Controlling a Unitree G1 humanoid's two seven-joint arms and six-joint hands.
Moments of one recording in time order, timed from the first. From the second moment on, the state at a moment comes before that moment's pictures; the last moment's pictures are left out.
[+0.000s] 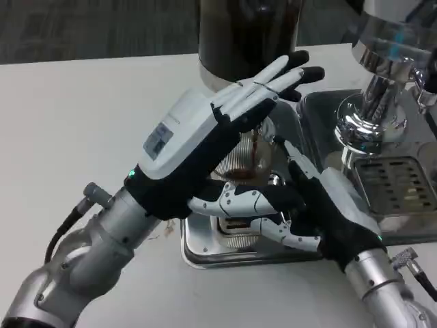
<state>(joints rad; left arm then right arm) -0.35 0.36 -0.20 0.43 0.52 -1.00 0.12 -0.09 -0.24 0.26 0.28 -0.47 -0.23 -0.11</state>
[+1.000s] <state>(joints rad) -0.32 0.39 -0.12 0.37 0.50 -0.96 0.13 -0.21 -0.18 0.25 0.55 -0.43 -0.43 -0.15</state>
